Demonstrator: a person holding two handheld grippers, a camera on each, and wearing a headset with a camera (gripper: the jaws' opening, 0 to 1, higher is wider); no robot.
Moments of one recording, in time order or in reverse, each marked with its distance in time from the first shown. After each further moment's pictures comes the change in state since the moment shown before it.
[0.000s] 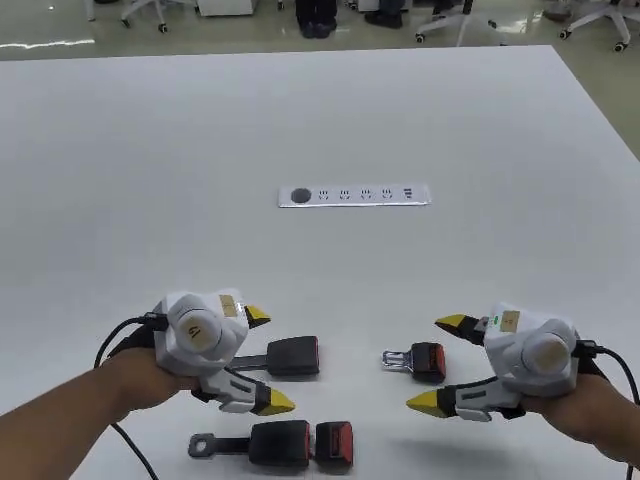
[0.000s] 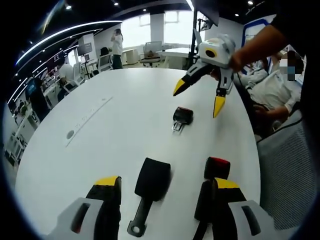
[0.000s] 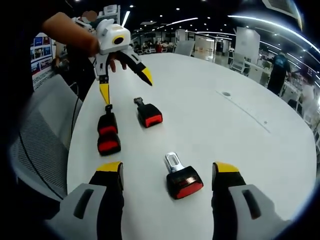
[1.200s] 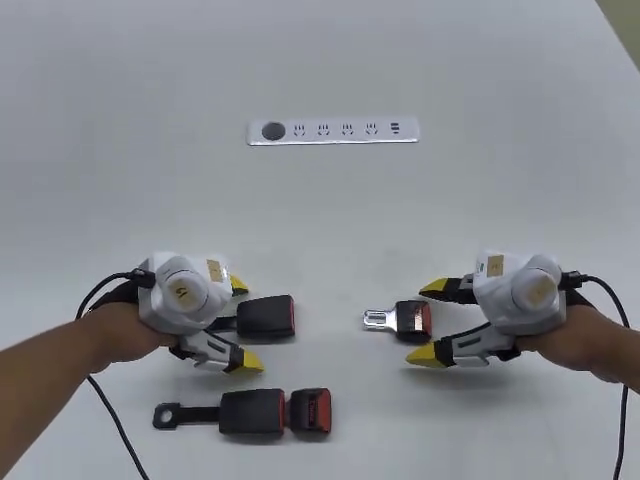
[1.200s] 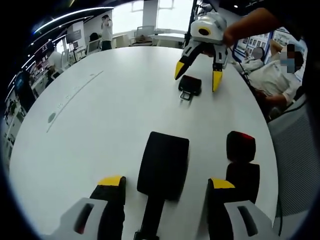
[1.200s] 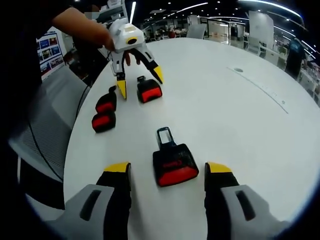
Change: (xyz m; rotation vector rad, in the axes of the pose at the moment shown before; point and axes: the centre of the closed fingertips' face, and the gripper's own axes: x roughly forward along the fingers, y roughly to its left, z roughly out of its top) left arm 0.051 0.022 -0.049 0.019 0.121 -0.091; right arm 0.025 -0.013 -0.049 0.022 0.119 0.178
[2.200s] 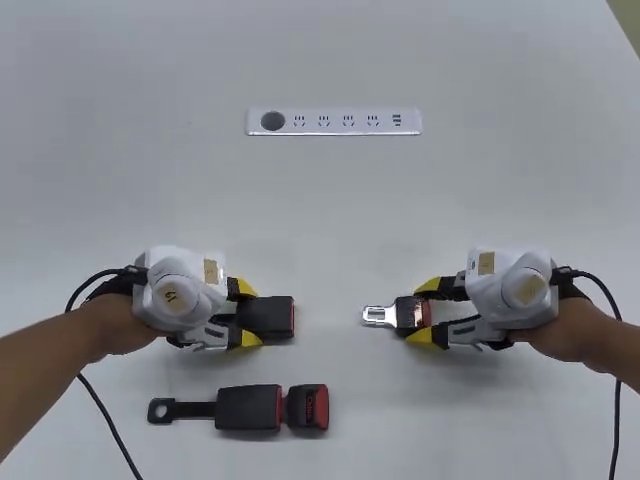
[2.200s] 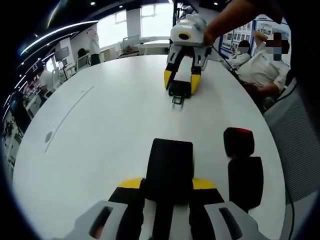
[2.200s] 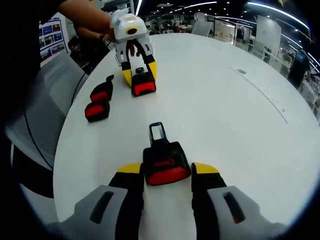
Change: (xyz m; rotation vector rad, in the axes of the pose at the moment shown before) left arm 0.007 -0.002 0.006 0.139 -0.068 -0.039; right arm 0.001 -0.015 -0.006 -0.099 0.062 -0.030
